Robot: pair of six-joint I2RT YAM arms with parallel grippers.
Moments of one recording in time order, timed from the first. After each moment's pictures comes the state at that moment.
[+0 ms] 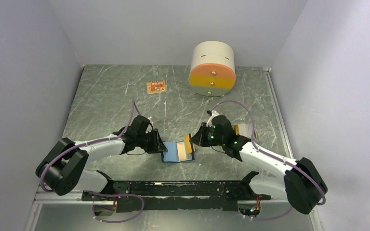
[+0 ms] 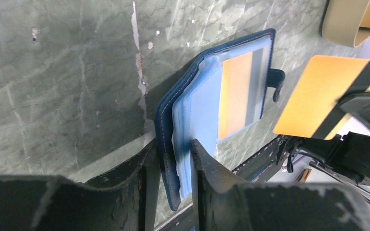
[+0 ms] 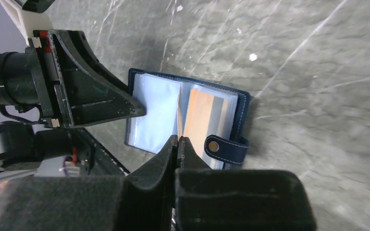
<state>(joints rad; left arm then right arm) -0.62 1.36 0.50 -0.02 0.35 -0.85 0.66 1.11 0.52 -0.02 -0.20 0.69</state>
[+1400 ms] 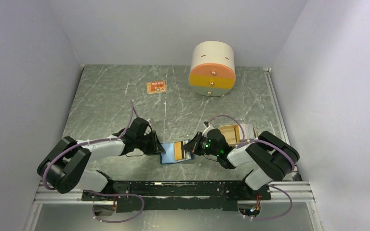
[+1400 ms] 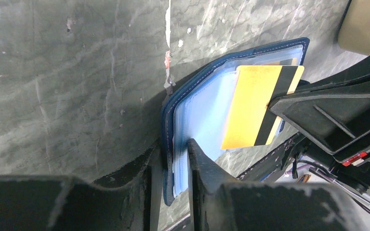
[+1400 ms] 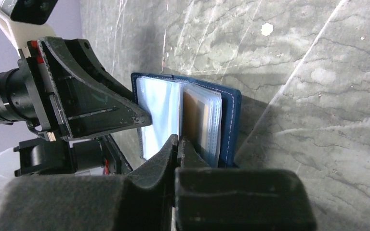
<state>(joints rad) -0.61 1.38 0.46 0.01 0.34 -0.87 0.74 1.53 0.25 0.81 -0.24 1.02</state>
